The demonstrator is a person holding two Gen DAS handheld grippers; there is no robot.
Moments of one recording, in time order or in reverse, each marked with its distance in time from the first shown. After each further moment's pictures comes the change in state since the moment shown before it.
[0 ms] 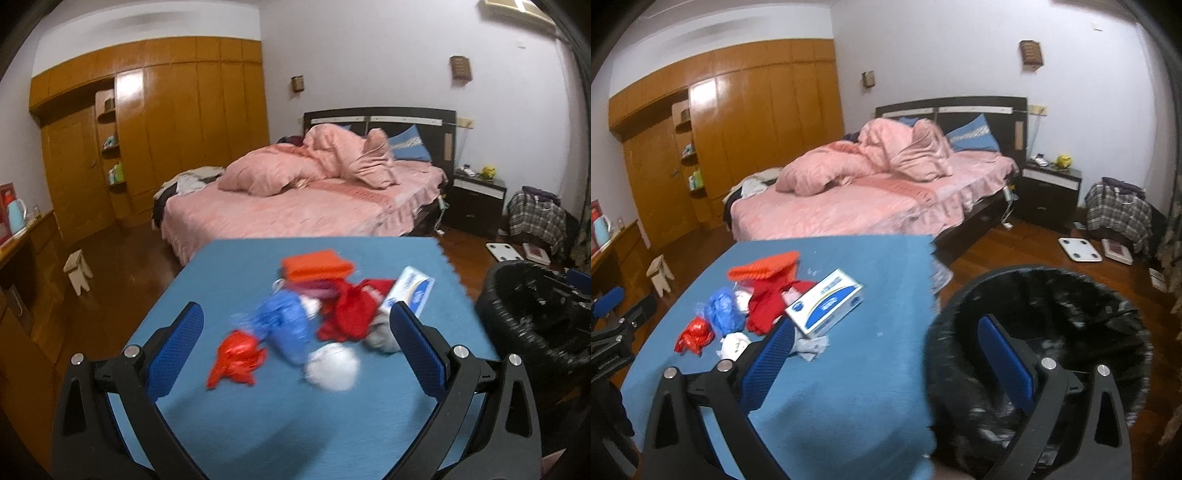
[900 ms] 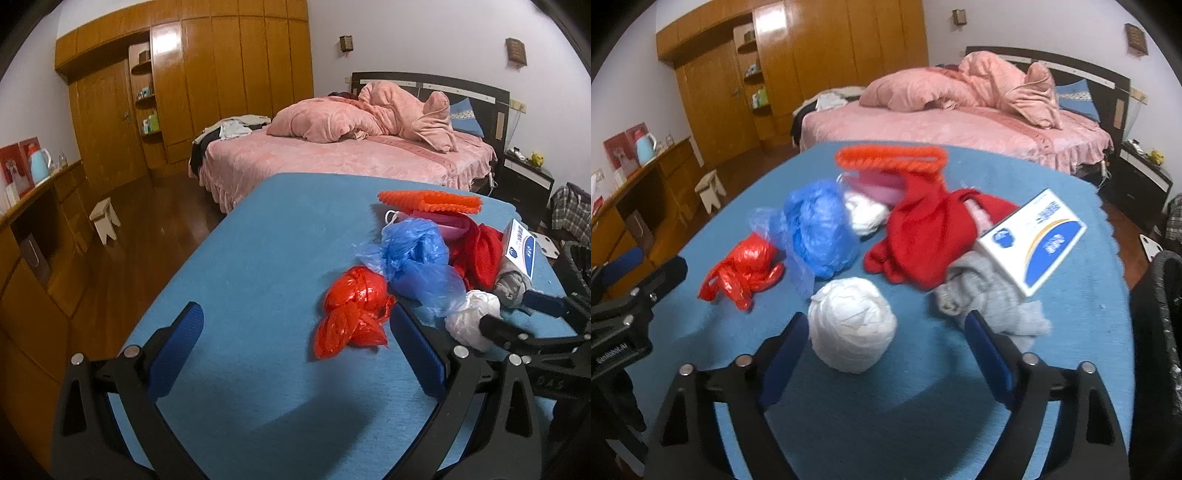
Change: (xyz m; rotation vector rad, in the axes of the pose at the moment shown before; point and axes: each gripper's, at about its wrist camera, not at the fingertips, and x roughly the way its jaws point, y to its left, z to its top) left arm 0.068 0.110 -0.058 -0.108 0.160 0.103; right arm 0.126 0.161 -0.054 -0.192 0.276 0.224
